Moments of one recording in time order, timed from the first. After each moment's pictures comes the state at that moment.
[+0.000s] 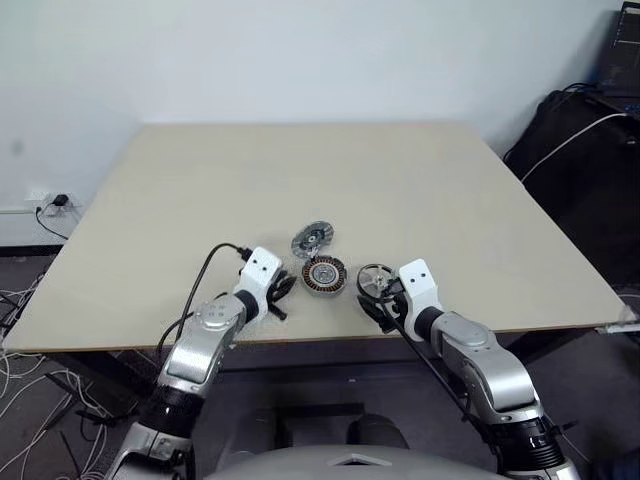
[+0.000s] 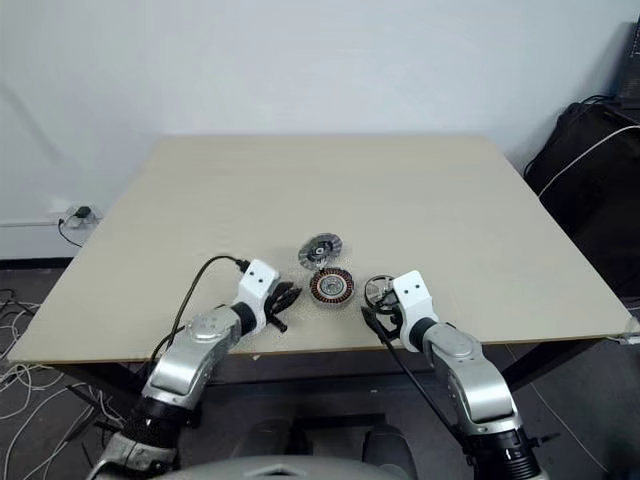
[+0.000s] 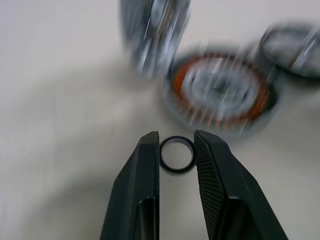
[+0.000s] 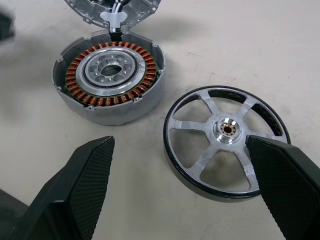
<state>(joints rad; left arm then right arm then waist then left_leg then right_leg) -0.16 0.21 -0.22 -0.06 -0.06 0.47 -0.46 0.03 -0.35 0.10 -0.28 0.18 0.69 0.37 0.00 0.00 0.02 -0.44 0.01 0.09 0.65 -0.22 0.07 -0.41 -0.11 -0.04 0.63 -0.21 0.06</state>
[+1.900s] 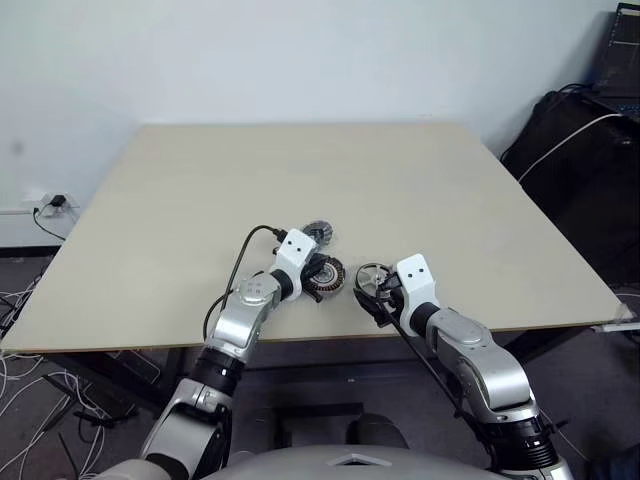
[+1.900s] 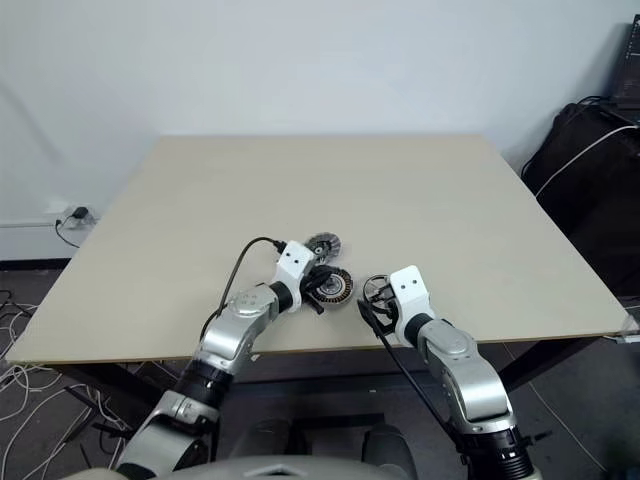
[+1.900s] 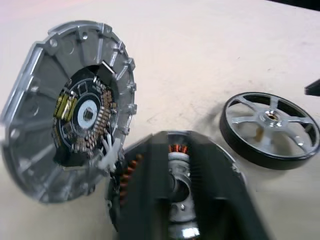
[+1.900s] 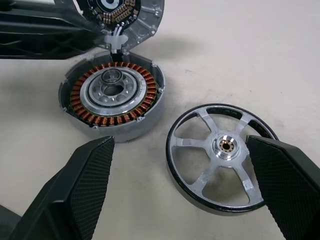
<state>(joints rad) -0.28 0.05 -0.23 0.20 -0.02 0.31 -0.47 0.01 -0.31 0.10 -0.32 0.19 0.70 0.33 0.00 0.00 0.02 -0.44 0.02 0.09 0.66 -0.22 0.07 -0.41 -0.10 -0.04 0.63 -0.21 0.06</state>
